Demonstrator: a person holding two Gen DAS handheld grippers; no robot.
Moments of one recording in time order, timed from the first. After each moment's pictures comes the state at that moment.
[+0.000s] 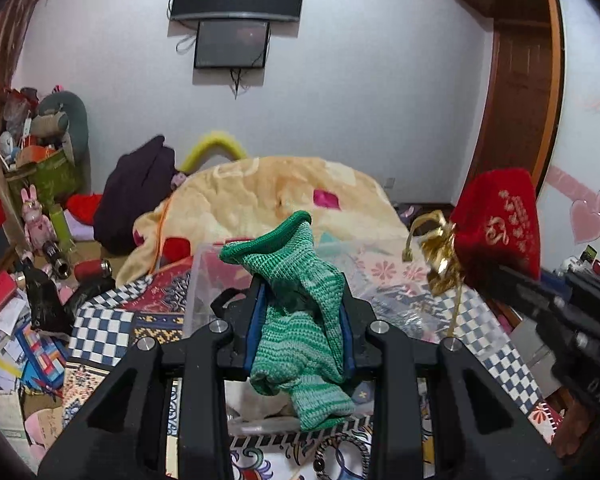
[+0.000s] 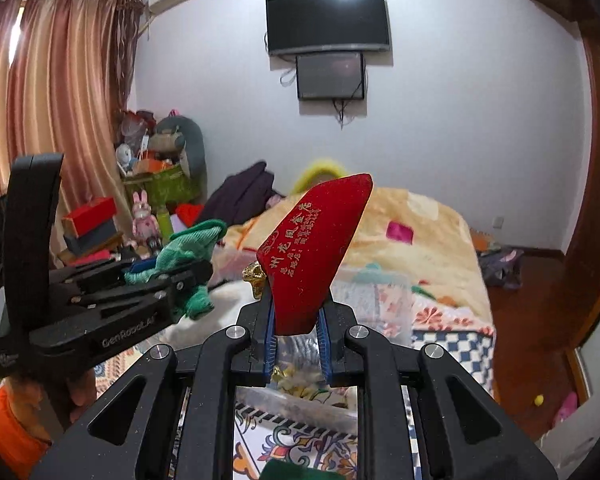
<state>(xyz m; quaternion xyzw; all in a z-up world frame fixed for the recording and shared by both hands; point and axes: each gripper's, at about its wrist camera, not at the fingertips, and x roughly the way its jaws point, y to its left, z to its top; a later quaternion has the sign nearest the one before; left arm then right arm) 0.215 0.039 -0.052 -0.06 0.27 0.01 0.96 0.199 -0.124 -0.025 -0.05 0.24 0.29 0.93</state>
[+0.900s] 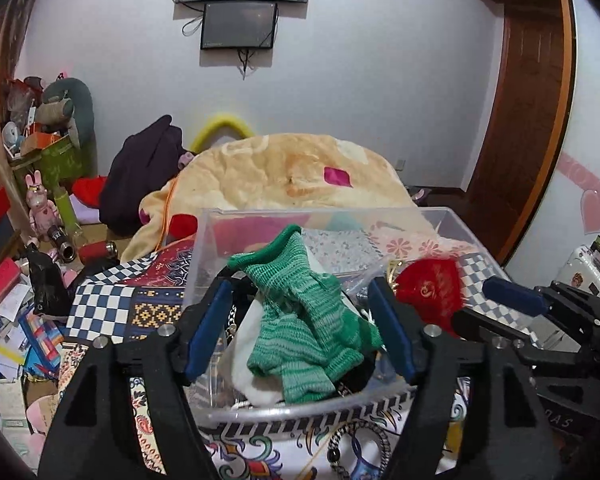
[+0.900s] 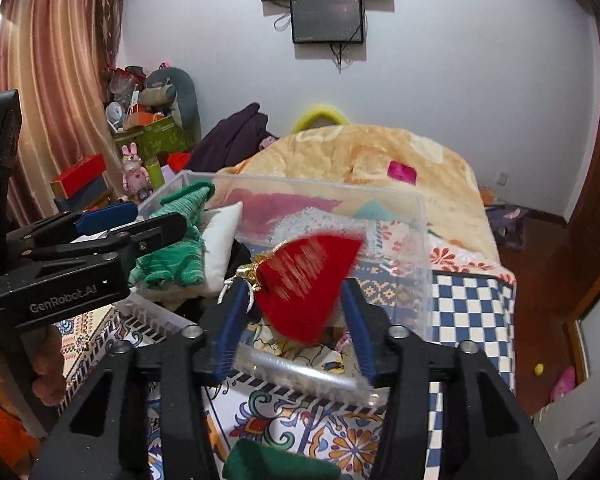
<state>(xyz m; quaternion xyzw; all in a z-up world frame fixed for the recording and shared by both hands) 0.211 0.044 -0.070 -0.06 0.29 0.02 0.95 0.217 -0.130 -0.055 -0.07 0.31 0.28 0.90</state>
